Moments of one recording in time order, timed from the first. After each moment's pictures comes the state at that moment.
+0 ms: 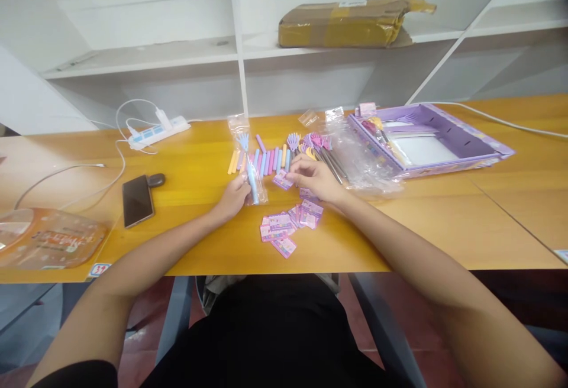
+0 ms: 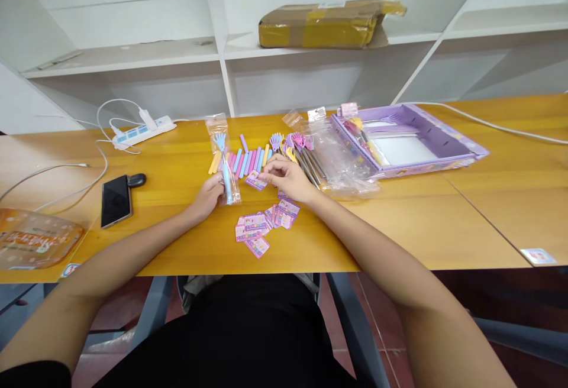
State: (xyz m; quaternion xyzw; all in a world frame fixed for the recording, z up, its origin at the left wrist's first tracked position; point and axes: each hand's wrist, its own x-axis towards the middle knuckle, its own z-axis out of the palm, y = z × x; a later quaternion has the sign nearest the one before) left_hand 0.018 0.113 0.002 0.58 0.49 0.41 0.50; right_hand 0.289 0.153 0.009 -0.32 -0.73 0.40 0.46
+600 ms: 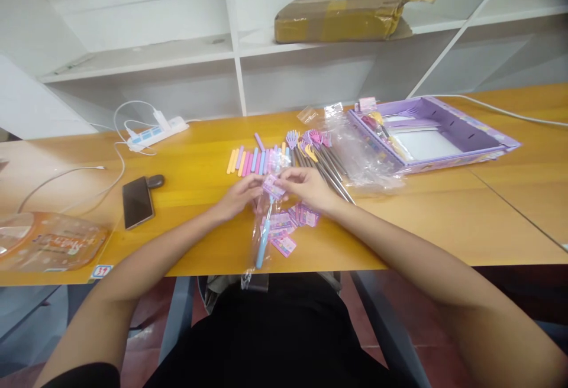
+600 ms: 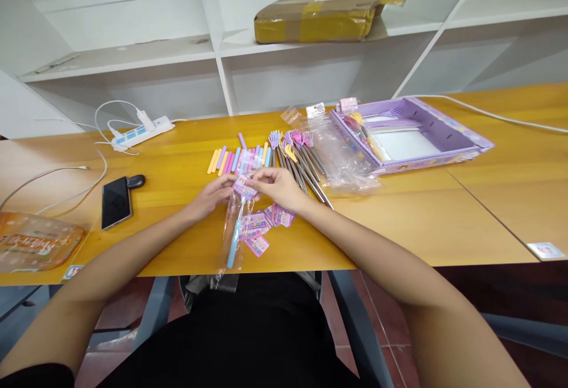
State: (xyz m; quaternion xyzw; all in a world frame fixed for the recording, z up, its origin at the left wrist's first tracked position) left_hand 0.017 0.108 0.011 0.62 0.35 0.33 0.62; right_hand 0.262 0.123 0.010 -0.33 -0.61 0.58 0.43
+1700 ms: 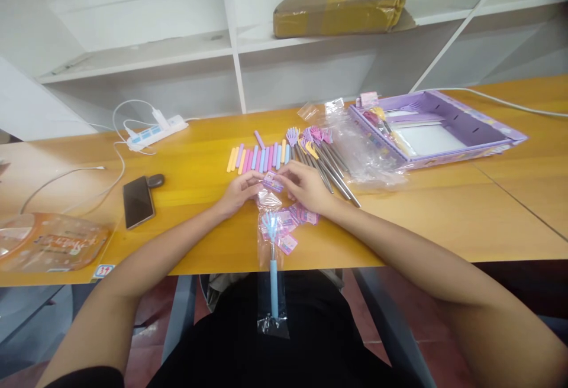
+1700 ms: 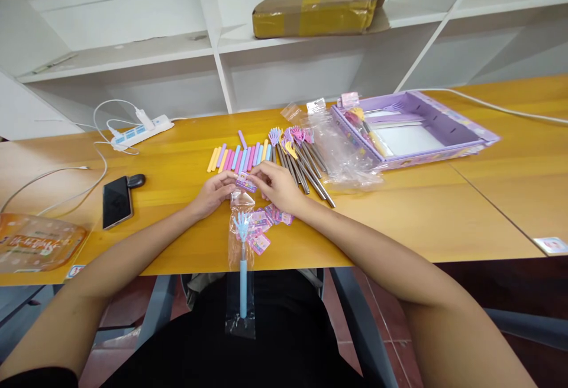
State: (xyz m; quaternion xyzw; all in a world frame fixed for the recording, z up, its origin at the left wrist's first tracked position) left_hand 0.016 0.125 -0.018 0.58 0.32 0.40 0.63; right_hand 0.261 0.120 0.003 -0.34 -0.76 0.31 0.46
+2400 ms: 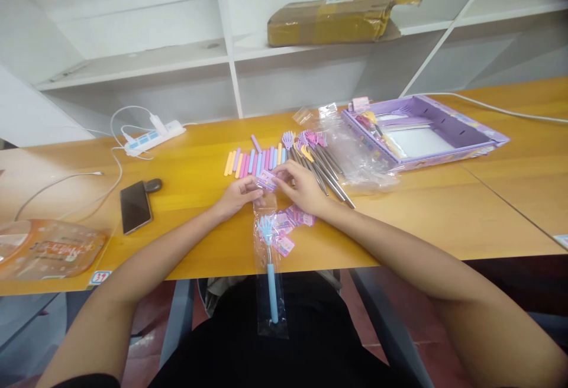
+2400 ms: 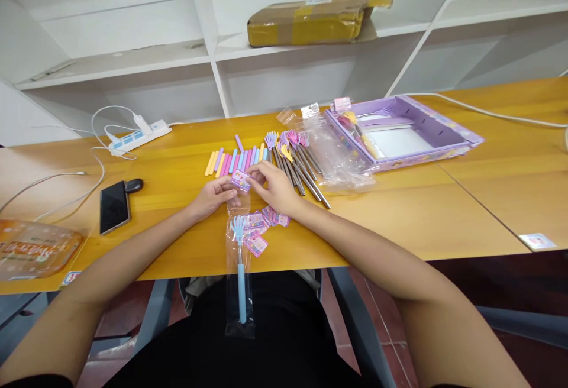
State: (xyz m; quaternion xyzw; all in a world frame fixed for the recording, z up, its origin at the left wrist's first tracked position) left_hand 0.014 0.130 -0.016 0.62 0.33 0.35 0.62; right_hand 0.262 0.123 0.004 -0.33 -0.79 0.21 0.47
